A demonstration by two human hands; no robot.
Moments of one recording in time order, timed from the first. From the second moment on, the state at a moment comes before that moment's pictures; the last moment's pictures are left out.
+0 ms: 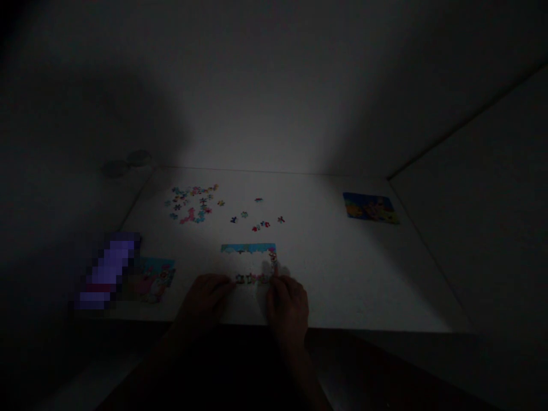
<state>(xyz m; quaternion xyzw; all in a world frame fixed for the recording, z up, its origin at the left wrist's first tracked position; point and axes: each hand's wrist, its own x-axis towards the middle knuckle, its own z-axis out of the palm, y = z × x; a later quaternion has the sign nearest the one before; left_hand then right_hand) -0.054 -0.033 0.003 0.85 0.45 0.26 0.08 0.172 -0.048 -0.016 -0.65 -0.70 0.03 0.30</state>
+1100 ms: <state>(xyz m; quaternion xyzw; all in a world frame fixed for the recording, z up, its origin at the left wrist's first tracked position) -0.053 -0.030 0.005 0.85 0.44 0.29 0.05 0.173 -0.049 -0.016 -0.65 -0.70 0.04 0.29</state>
